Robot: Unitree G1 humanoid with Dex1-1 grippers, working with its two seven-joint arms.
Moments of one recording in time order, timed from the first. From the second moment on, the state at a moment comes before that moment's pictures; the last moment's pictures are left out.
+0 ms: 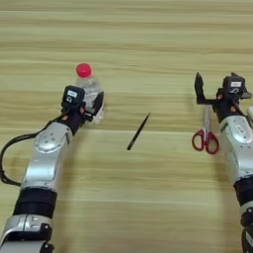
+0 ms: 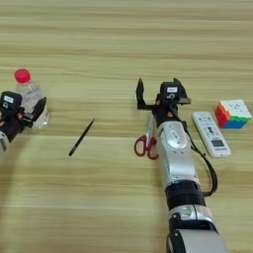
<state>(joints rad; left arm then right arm) -0.26 0.20 0.08 0.30 -0.09 0.00 -0.33 -0.38 -0.08 -0.12 0.45 0.10 -0.25 0.05</state>
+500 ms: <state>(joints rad) -0.30 0.22 0.10 0.42 -0.09 -0.08 -0.32 -0.38 -0.08 -0.12 0.45 0.10 -0.25 0.05</state>
